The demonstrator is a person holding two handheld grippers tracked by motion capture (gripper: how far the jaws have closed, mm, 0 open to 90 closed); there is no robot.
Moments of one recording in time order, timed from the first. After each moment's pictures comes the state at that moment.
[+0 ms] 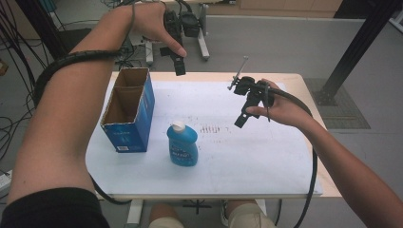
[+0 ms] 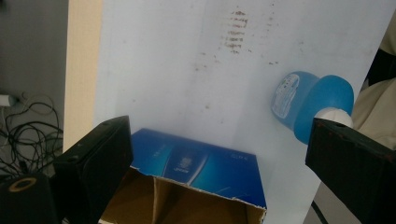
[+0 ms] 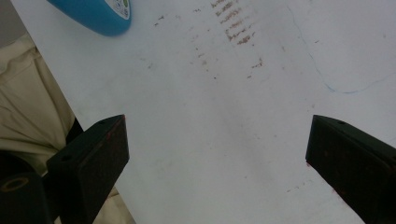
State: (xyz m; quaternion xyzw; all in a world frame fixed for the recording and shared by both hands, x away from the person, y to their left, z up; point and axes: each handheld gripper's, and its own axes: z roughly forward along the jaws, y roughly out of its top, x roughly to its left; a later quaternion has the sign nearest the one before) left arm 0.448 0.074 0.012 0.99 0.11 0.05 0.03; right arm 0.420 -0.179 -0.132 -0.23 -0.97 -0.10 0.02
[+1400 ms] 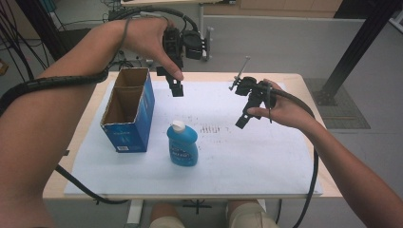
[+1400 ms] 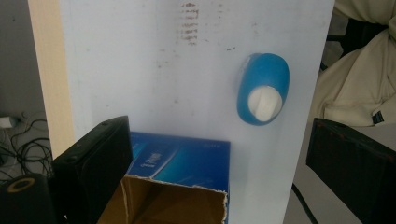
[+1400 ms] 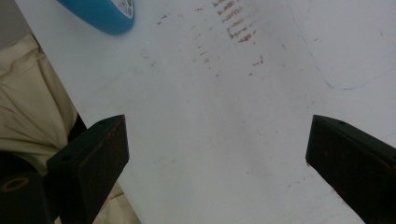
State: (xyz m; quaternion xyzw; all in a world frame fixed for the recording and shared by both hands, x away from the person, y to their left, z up) left arm 0.381 0.062 0.016 1.00 0.03 0.05 0.01; right arm 0.410 -0.180 -0.126 -0.24 -0.96 -0.10 0.02
